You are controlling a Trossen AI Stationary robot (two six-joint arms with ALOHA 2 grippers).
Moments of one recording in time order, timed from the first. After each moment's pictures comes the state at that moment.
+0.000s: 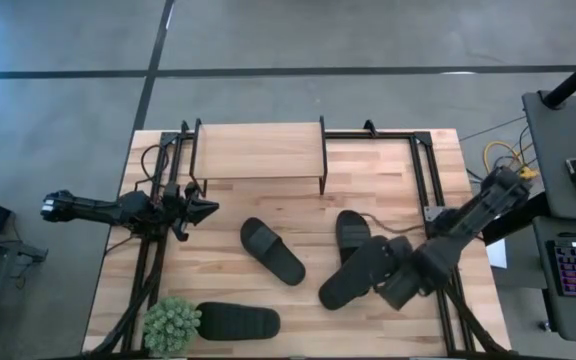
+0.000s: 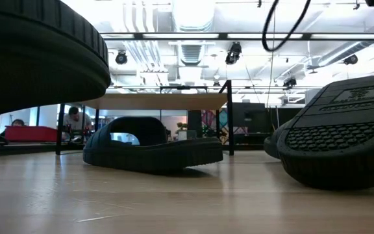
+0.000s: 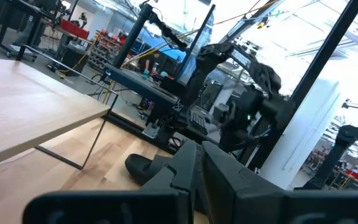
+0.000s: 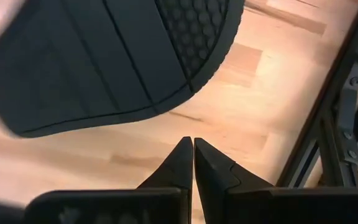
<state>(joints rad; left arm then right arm) -0.14 0.16 0.03 0.28 -0.24 -0.46 0.72 1.52 1.24 -1.33 0.03 2.01</state>
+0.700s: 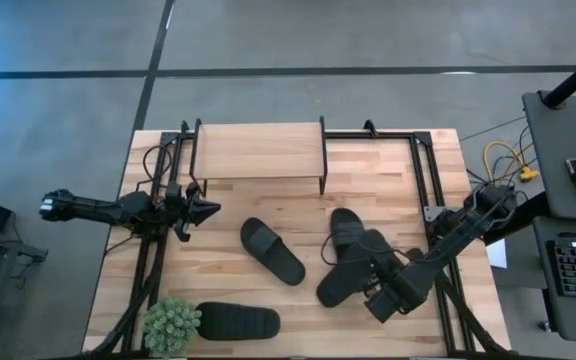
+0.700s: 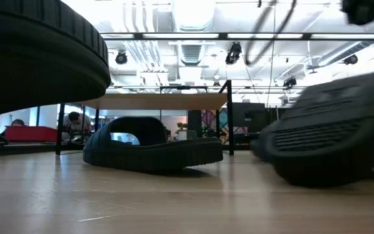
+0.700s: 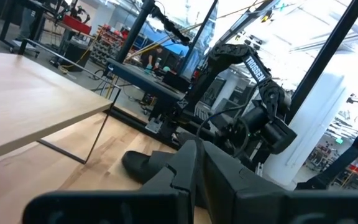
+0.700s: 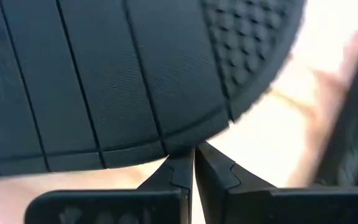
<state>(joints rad) -0.14 0.19 0.03 0.28 -0.24 -0.47 0.72 1.71 1.24 -1.33 0.29 1.86</state>
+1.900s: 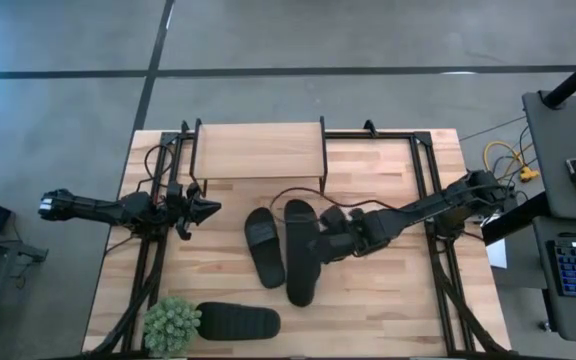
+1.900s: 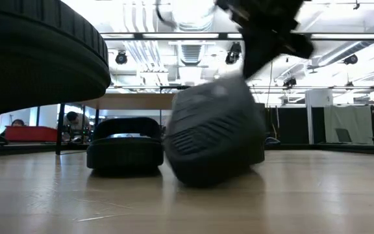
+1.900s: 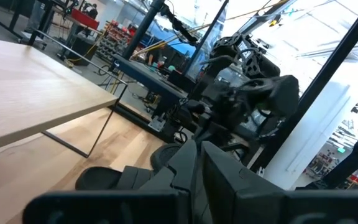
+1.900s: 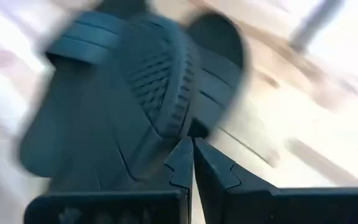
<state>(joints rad) -0.14 0.20 0.03 0.28 -0.27 -0.52 0.31 1.69 1.32 -0.89 0.46 1.22</state>
